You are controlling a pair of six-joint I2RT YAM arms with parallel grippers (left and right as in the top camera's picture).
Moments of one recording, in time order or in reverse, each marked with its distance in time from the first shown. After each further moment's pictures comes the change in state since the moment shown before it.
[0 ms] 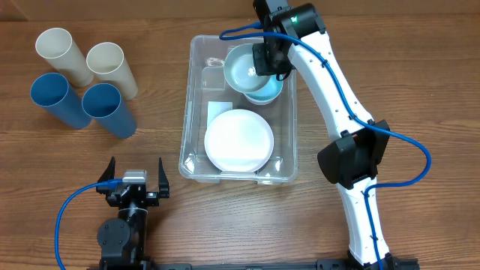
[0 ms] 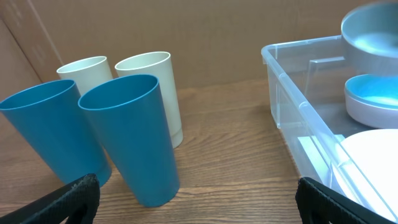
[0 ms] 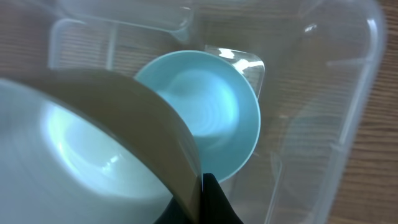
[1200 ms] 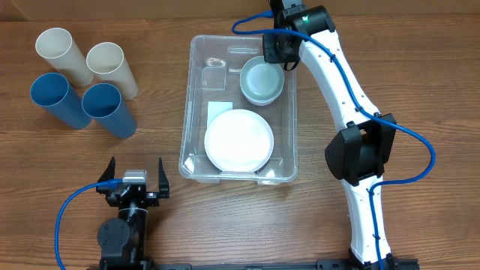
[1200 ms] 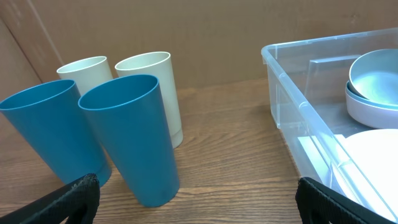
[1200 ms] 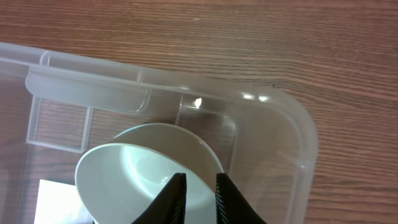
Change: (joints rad) left arm 0.000 0.000 0.000 0.000 0.000 0.000; right arm -0.064 0.002 -0.072 0.216 0.005 -0.053
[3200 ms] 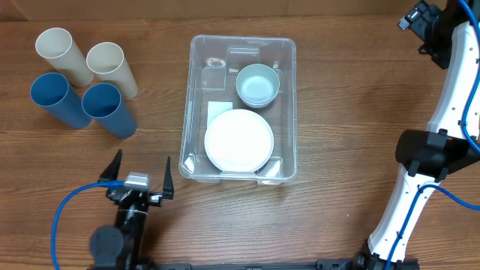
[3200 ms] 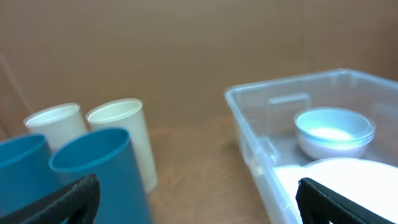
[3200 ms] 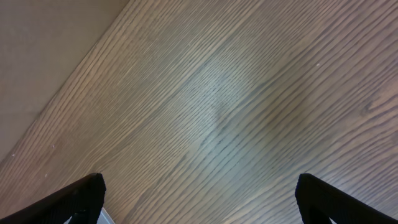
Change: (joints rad) left arm 0.000 0.005 0.077 0.038 0.166 0.000; right arm -0.607 0.009 0.422 -0.416 -0.043 0.316
